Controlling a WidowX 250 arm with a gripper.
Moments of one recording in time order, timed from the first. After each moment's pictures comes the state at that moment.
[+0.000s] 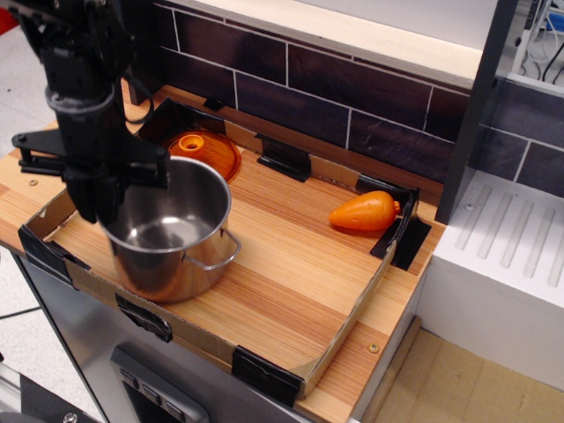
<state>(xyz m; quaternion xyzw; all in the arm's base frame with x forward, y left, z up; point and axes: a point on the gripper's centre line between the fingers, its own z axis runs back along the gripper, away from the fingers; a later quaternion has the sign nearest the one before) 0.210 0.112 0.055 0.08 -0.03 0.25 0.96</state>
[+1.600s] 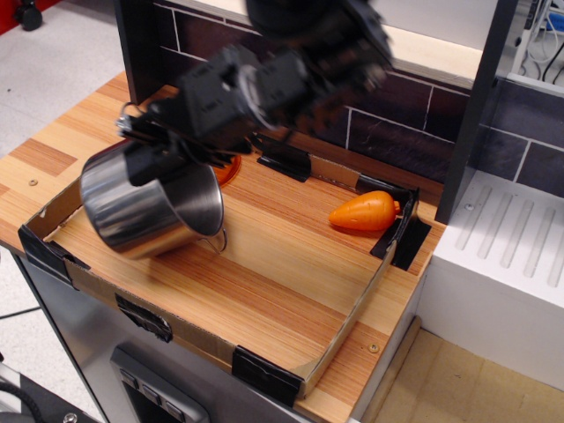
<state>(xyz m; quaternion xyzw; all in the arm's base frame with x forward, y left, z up) 0.227 0.059 0.080 0.46 -0.07 0.43 0.77</state>
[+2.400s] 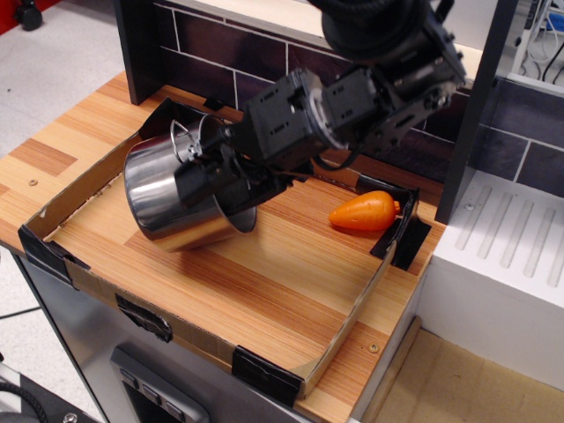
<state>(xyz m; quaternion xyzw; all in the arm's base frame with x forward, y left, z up) 0.237 0.022 0.073 0.42 -0.04 0.43 0.80</state>
